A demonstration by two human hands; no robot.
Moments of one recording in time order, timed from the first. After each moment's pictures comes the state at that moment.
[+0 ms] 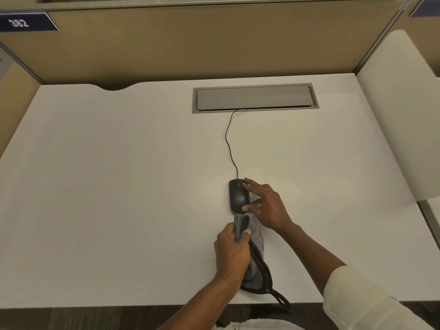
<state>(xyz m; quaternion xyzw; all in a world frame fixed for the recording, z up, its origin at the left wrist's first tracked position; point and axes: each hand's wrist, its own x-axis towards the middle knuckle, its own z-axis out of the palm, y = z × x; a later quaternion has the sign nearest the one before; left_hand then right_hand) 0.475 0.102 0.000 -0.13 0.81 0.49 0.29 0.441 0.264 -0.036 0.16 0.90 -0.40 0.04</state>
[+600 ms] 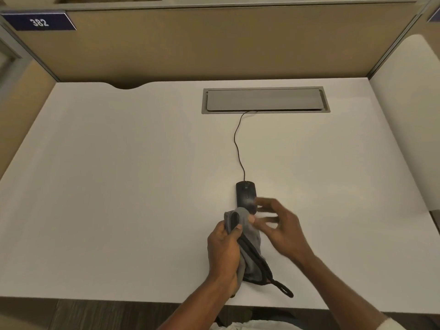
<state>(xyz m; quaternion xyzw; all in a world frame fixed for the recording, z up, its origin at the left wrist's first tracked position) 0.466 0.080 0.016 -0.23 0.65 0.67 0.28 0.494 0.236 0.015 0.20 0.80 -0.56 -0.01</state>
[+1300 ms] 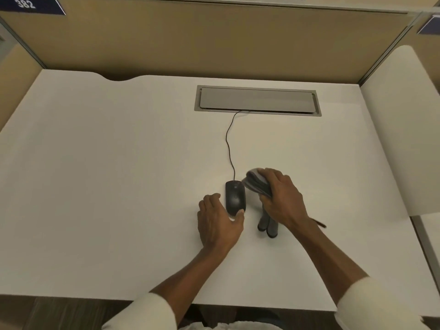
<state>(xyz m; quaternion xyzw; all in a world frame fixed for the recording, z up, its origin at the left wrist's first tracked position) 0.422 0.112 -0.028 0.04 0.95 0.30 0.10 0.442 0.296 0.020 0.17 0.96 -0.24 0.02</state>
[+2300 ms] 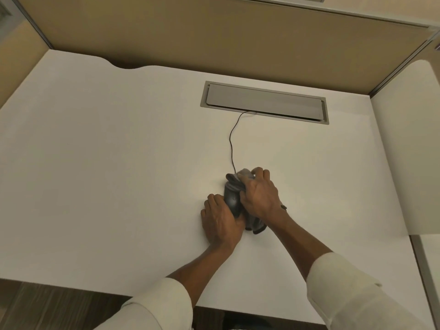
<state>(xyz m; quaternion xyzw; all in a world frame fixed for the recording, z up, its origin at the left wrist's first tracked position) 0.421 0.143 -0.050 0.00 0.96 0.28 0.08 0.391 0.267 -0.003 0.13 0.98 -0.14 0.11</state>
